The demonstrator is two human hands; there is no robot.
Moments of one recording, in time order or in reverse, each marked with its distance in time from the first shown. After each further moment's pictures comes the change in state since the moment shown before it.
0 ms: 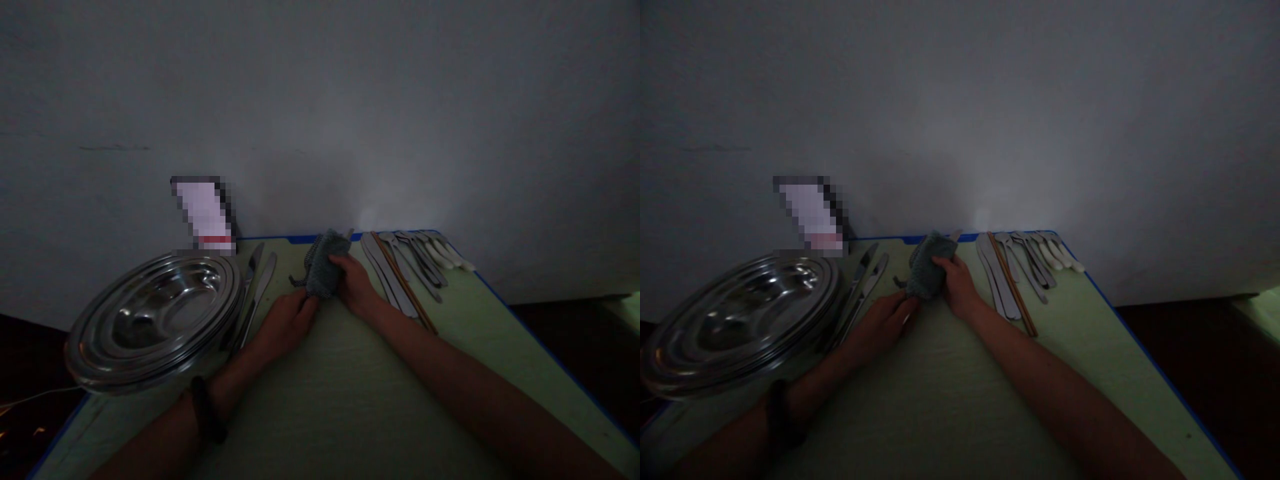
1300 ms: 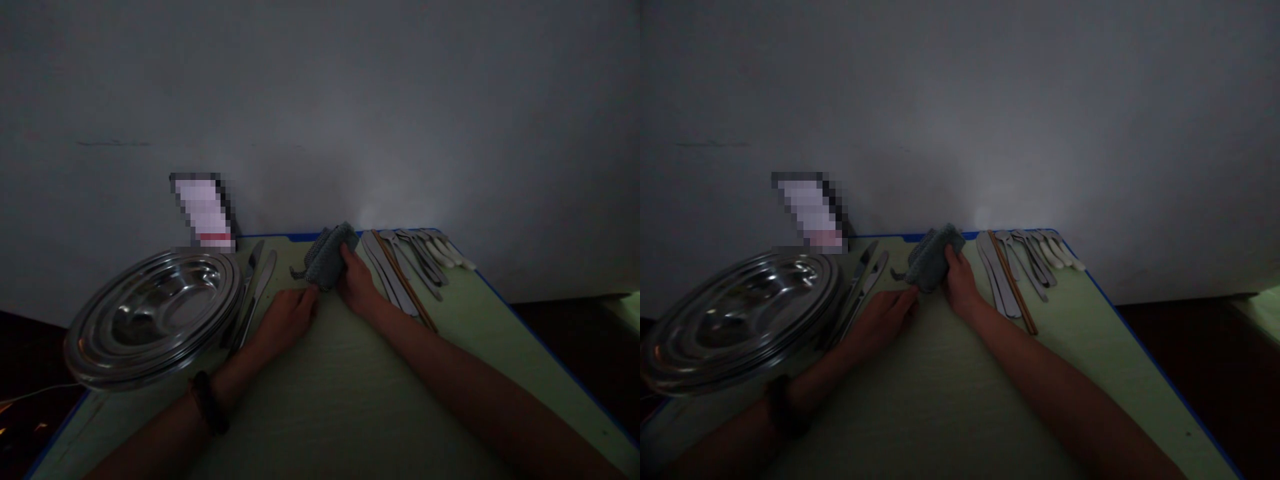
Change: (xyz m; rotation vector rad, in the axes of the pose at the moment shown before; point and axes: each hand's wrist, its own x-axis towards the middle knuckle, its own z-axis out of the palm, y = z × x) left_hand 0.001 0.009 -0.002 0.018 0.005 -0.066; right_hand 0.003 0.004 -0.005 0.006 0.060 -0.063
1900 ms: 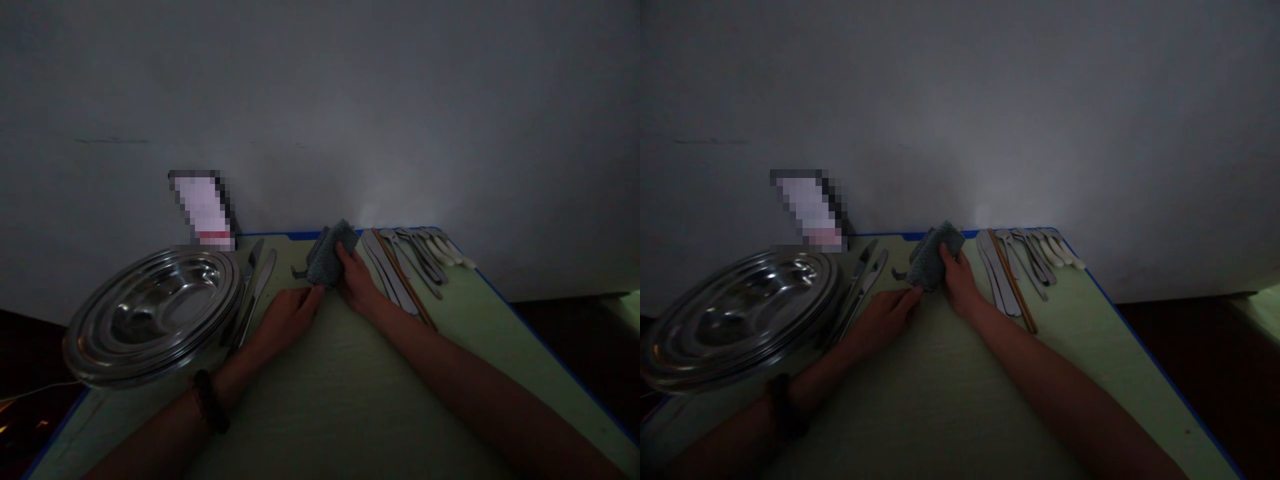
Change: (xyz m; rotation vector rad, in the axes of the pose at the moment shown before) left_hand 0.002 -0.005 0.002 -0.019 -0.002 0.051; right_hand -0.003 -0.002 0.002 -0.047 -0.040 -0.011
